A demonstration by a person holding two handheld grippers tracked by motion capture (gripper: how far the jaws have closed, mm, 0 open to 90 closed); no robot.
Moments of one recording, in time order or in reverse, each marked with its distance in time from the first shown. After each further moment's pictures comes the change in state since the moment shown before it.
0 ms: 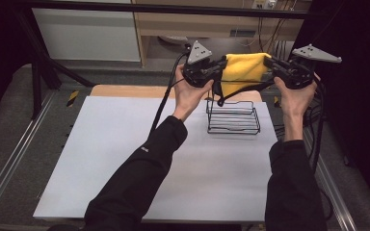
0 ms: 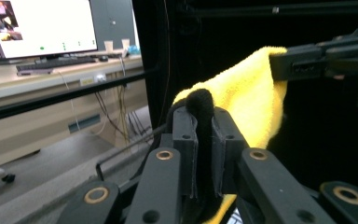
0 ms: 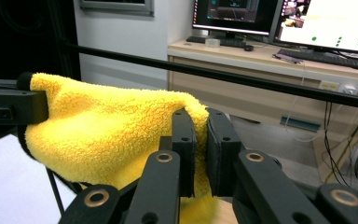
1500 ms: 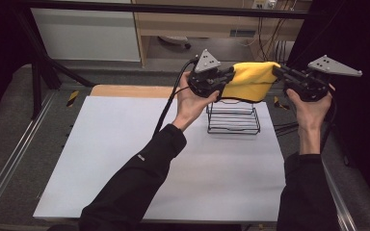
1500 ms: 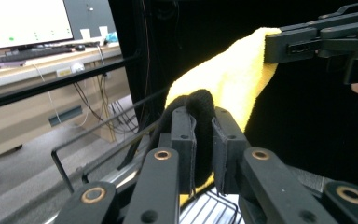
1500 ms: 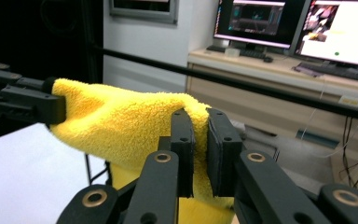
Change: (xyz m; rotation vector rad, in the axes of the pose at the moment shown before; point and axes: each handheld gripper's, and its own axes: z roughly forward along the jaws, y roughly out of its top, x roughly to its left) left arm -0.029 0.000 -0.013 0.059 -0.075 0.030; right arm -0.009 -0.013 -0.040 -0.042 0.100 -0.049
